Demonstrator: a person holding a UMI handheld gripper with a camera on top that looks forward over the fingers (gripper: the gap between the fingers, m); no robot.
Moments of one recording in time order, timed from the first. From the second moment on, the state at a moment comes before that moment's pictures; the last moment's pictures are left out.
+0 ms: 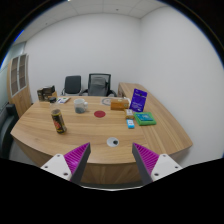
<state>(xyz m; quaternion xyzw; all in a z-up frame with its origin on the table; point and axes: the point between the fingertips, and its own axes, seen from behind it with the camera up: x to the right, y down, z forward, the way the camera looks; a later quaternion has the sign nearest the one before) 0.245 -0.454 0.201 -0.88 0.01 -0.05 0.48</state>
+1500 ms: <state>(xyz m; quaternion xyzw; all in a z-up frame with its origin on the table) -0.031 -0.158 0.110 -0.83 0.01 -0.06 0.56</state>
